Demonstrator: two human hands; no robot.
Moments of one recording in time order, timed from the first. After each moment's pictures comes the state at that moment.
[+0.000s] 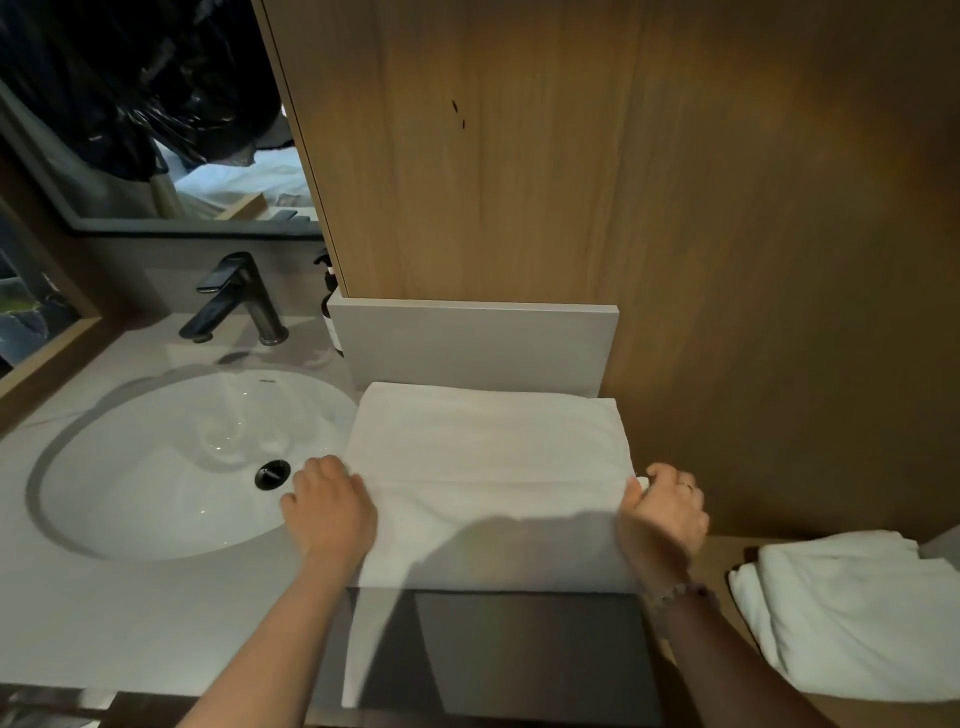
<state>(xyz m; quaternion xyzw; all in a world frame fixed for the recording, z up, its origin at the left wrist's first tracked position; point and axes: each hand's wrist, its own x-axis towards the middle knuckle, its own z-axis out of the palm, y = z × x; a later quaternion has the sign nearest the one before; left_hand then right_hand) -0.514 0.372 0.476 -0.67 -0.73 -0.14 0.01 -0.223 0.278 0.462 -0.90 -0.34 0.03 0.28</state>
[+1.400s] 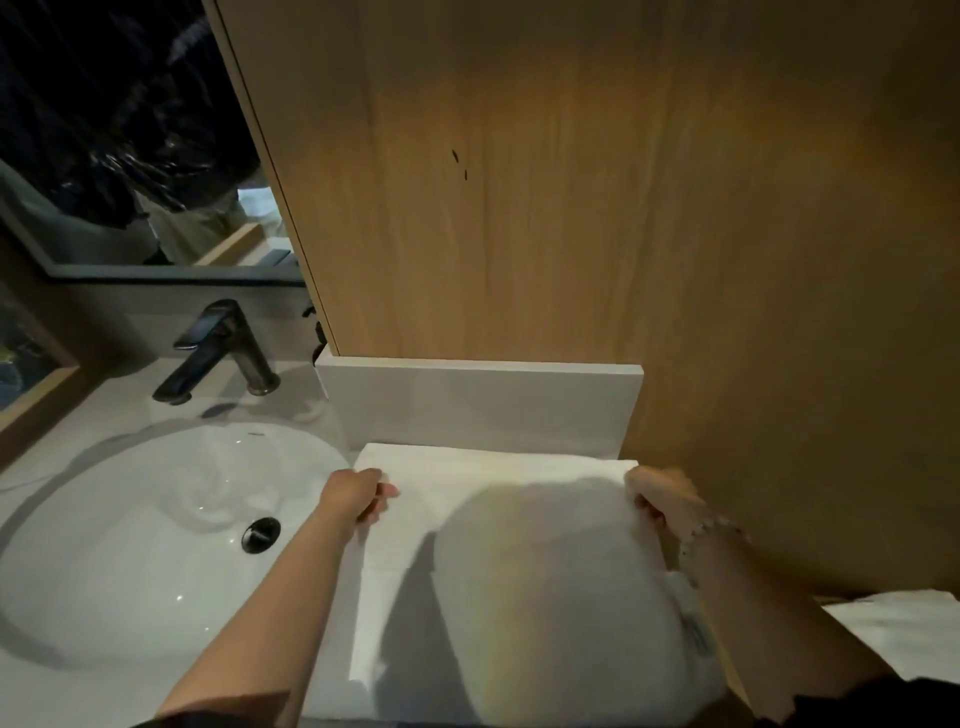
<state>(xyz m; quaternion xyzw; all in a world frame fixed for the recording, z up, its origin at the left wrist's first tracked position) -0.483 0.485 0.508 -0.40 -0.71 -0.29 -0.51 -0.160 0.396 0.492 -0.83 -0.23 0.40 0.31</state>
